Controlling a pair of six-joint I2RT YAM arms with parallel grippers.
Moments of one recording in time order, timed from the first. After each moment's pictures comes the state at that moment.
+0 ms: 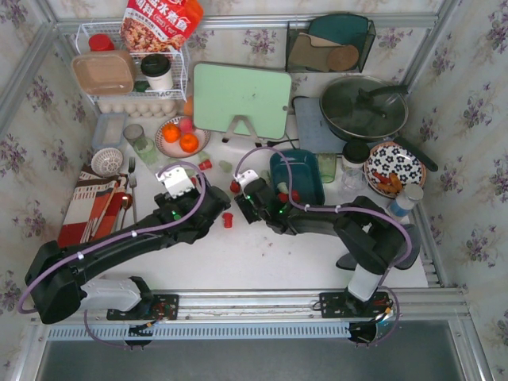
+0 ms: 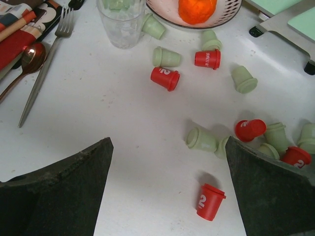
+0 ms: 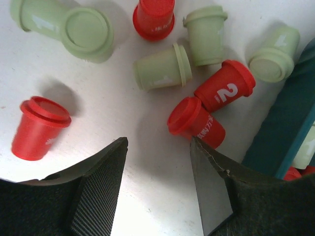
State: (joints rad) left arm -0.93 1.26 0.89 -0.57 -1.07 -1.07; right arm 0.86 1.71 0.86 0.19 0.26 0.09
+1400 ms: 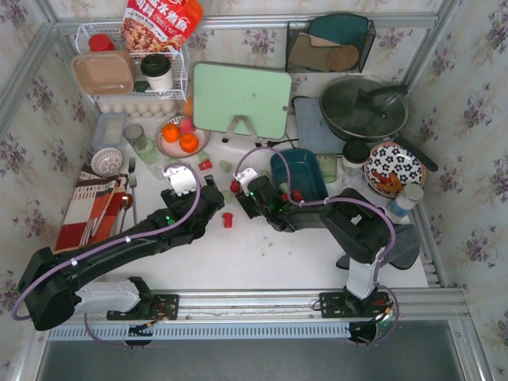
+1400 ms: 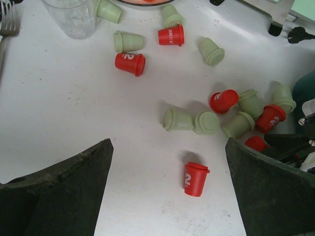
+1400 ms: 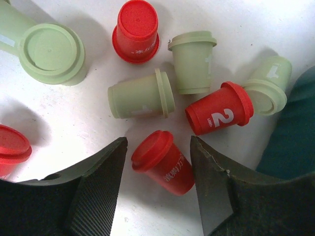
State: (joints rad) left arm -0.92 1.19 0.82 -0.37 -0.88 -0.84; right arm 0.80 1.84 0.86 0.36 0.23 -0.04
